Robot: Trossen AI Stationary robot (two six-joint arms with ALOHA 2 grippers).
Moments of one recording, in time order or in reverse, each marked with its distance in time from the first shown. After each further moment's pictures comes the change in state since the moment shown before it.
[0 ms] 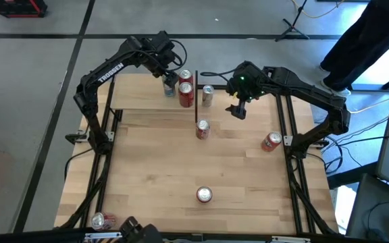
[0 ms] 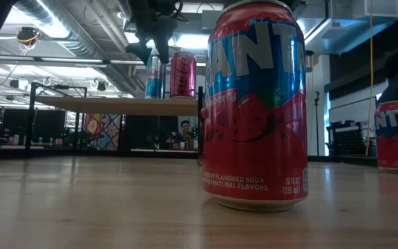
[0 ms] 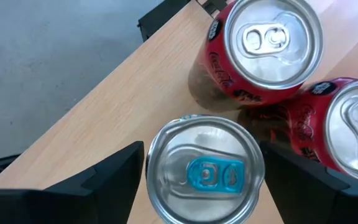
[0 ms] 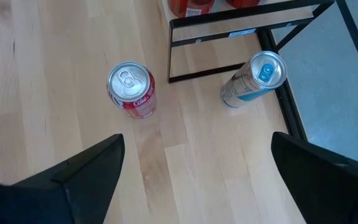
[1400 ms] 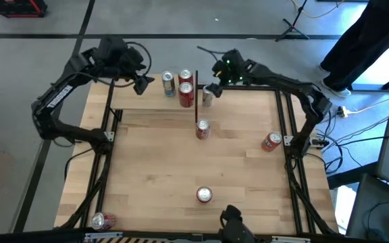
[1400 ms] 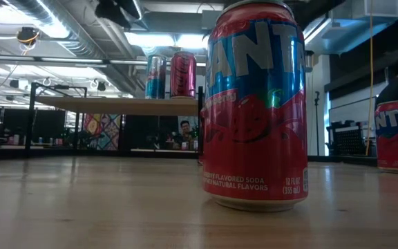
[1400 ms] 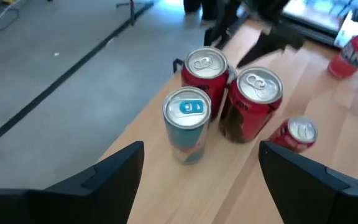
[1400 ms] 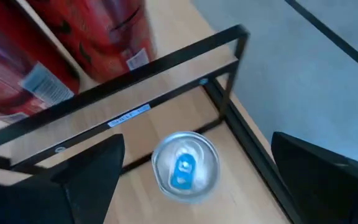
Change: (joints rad) left arm 0.000 -0.566 -0.390 0.270 0.008 0.213; right arm -0.290 0.261 -0.214 0.716 -0.183 0.078
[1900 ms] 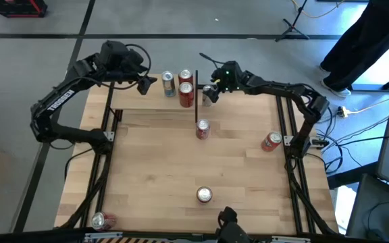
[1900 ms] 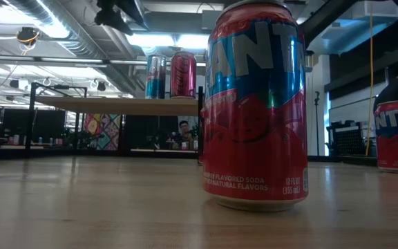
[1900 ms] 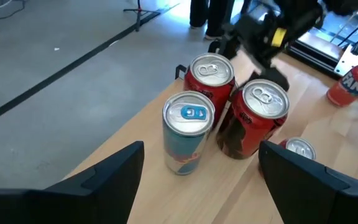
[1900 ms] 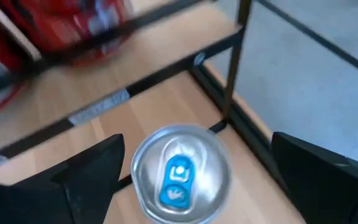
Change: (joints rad) left arm 0.000 -0.043 -0.128 0.136 -0.008 -0.115; right arm 0.014 0.039 -0.217 0.344 0.022 0.082
